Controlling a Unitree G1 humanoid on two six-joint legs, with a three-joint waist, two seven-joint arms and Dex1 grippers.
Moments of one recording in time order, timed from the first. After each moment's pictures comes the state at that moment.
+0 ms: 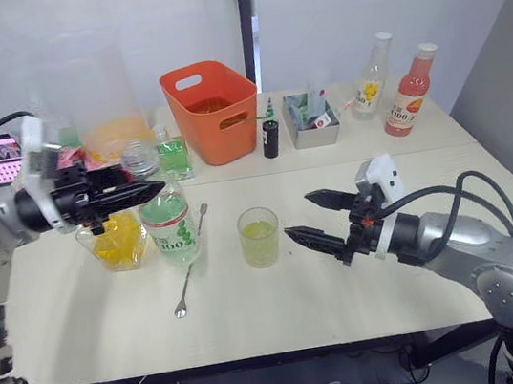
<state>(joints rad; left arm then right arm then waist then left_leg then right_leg) -0.66 1.00 0.20 0.10 -0.81 0.57 -1.28 -0.39 -0.58 -0.06 -0.59 0.83 0.85 0.50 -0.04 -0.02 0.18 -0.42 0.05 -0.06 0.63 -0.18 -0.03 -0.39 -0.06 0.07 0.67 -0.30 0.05</state>
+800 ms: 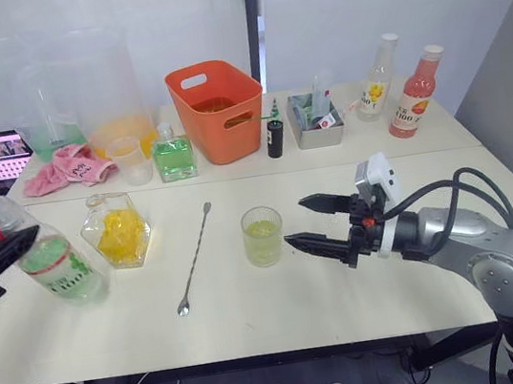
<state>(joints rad) -0.17 0.98 0.74 0.17 -0.63 0.39 -1.05 -0.41 -0.60 -0.04 -0.52 0.82 0.83 0.66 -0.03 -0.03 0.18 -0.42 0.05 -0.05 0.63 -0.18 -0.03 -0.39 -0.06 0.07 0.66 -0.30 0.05</state>
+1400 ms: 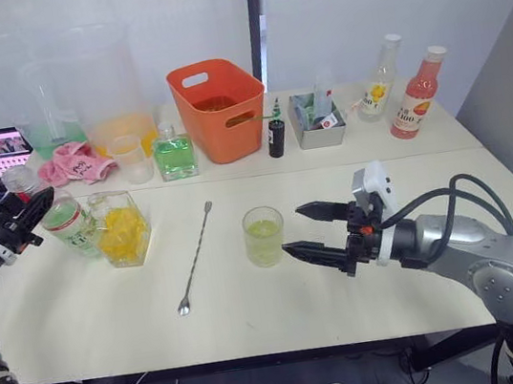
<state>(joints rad) -0.59 0.87 0.49 0.69 -0.44 0.05 -0.95 -0.38 -0.60 -0.03 -0.56 0.85 0.85 0.62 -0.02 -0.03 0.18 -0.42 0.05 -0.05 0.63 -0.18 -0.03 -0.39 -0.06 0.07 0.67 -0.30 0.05</state>
